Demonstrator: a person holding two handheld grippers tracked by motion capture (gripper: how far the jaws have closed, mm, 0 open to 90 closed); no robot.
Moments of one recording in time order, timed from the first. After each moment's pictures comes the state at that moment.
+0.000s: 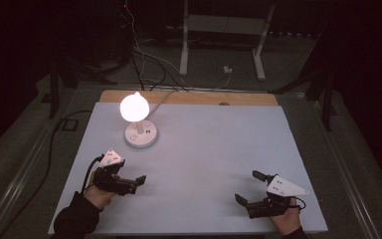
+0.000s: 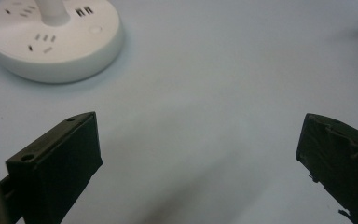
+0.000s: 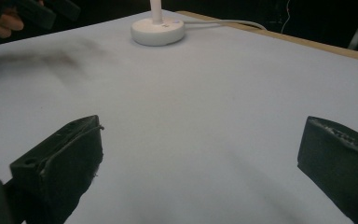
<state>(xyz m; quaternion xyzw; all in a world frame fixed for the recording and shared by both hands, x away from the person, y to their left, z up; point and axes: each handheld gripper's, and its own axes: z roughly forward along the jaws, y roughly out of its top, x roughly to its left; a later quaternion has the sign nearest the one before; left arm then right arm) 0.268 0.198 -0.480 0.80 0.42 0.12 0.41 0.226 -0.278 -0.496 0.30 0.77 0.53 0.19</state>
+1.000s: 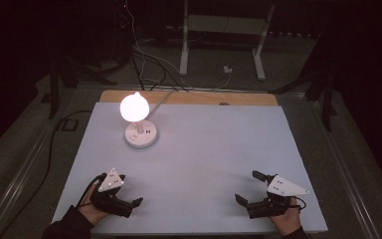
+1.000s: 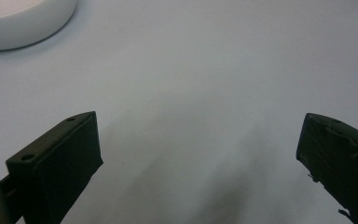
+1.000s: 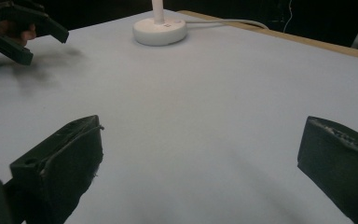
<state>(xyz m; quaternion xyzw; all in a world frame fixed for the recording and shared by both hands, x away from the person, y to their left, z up) 0.238 0.205 -0.511 0.84 0.34 0.13 0.39 0.226 -0.278 -0.496 0.30 0.77 0.53 0.19</state>
